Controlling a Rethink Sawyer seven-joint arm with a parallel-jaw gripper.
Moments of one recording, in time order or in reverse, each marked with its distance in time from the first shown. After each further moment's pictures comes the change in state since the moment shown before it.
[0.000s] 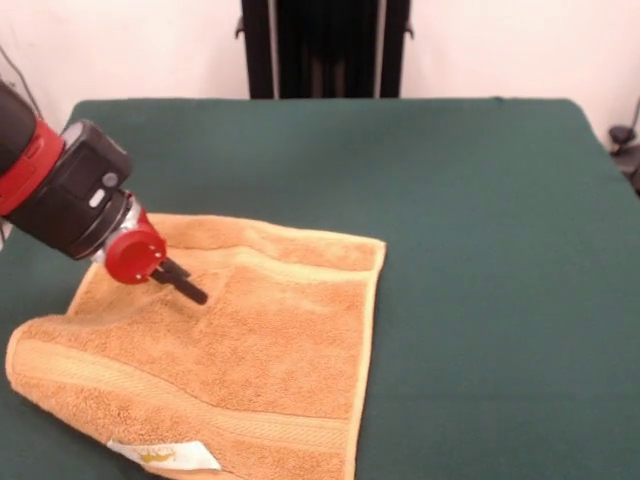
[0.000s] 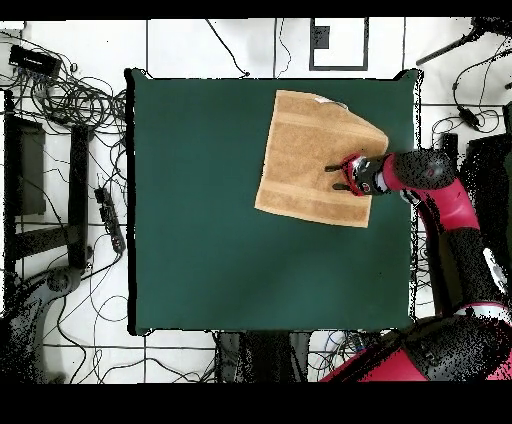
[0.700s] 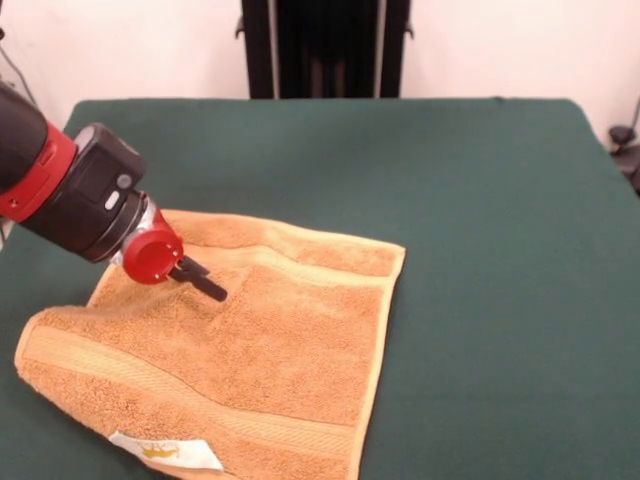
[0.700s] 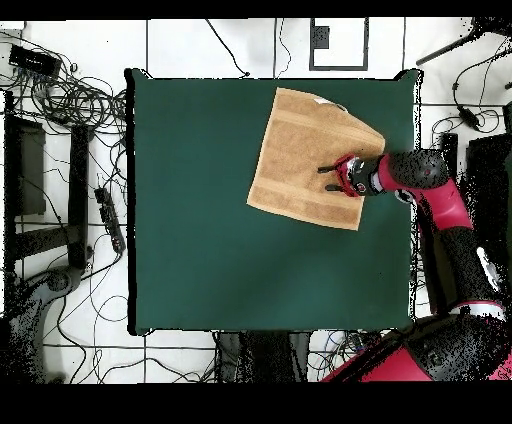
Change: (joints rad) arm -0.012 0.018 0.035 0.007 -0.002 0.022 0.000
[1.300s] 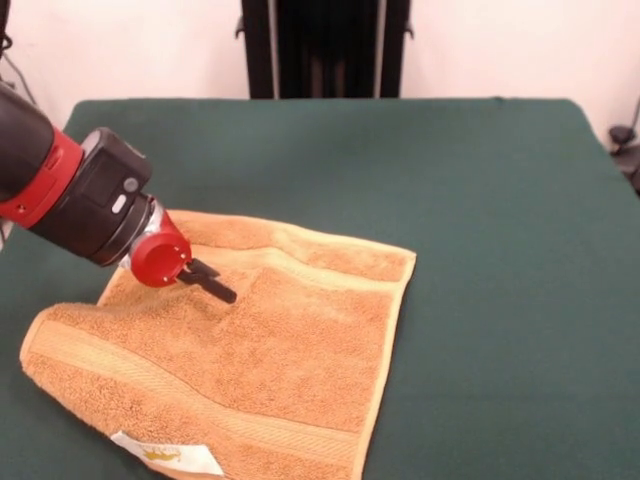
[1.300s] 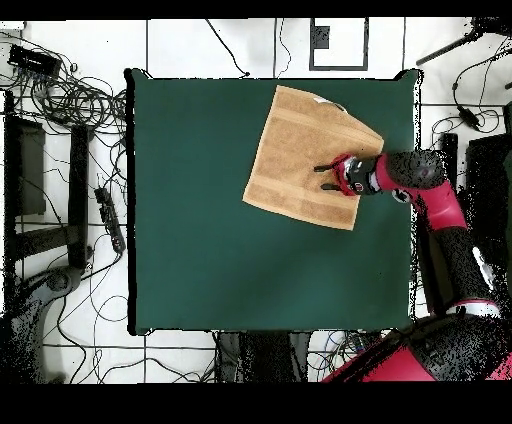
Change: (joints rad) arm -0.013 0.019 0.027 0.004 0.008 0.001 0.000
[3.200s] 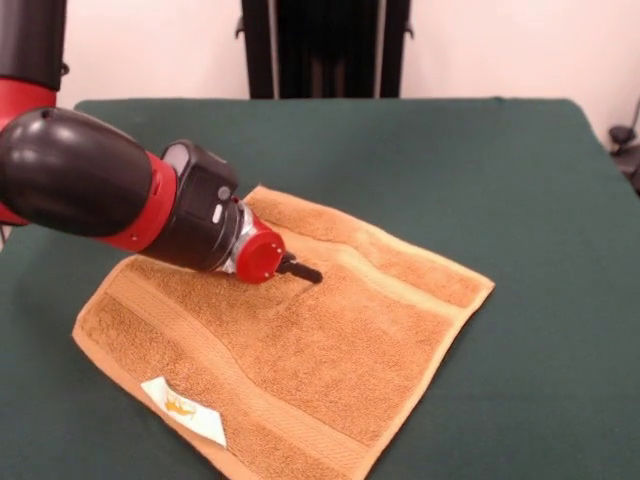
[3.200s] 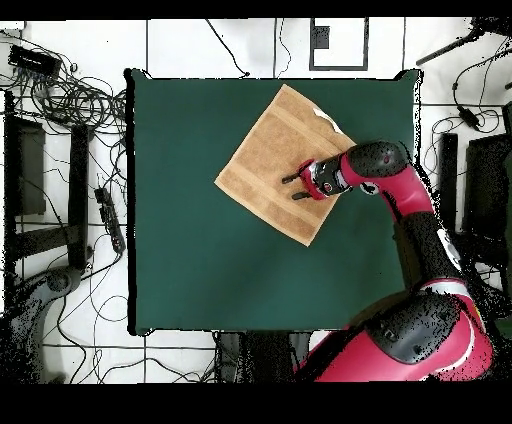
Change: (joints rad) arm 0.126 0.040 -0.042 -0.035 0.010 0.146 0.000
